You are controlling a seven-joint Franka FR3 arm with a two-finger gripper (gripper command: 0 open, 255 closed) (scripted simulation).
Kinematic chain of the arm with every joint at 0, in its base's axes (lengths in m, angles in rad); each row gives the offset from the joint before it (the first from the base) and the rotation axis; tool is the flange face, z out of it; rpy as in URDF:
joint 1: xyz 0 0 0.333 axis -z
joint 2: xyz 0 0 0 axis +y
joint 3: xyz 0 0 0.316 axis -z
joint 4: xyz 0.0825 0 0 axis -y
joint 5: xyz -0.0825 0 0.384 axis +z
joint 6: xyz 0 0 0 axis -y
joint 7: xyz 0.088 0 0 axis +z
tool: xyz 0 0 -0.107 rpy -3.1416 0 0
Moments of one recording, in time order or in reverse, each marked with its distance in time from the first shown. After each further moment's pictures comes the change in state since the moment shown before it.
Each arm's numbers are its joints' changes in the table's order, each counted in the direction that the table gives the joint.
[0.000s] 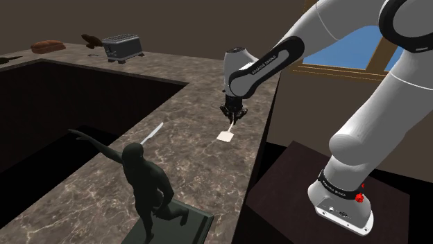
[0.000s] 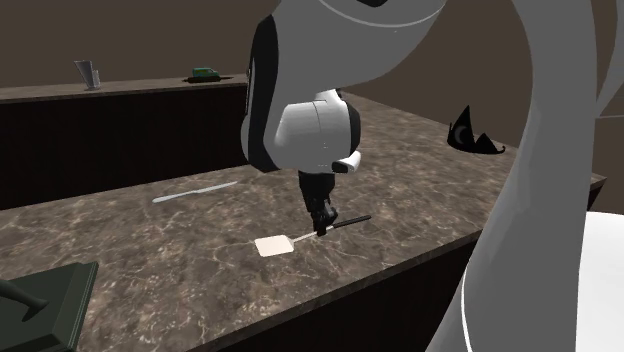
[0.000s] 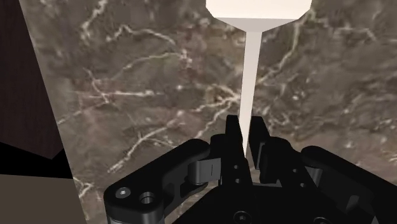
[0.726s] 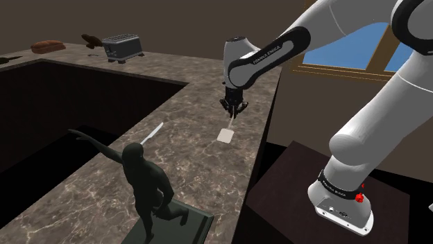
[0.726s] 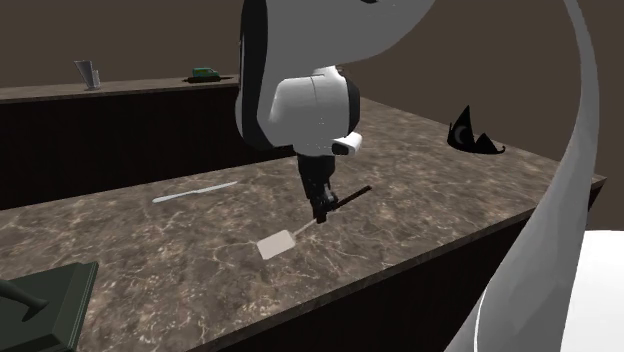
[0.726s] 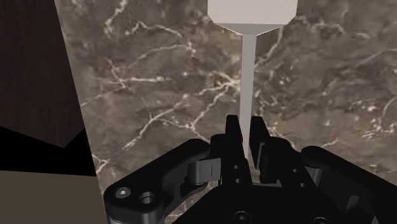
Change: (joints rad) arm -0.007 -0.066 0.008 0.040 0.037 -0.099 0.030
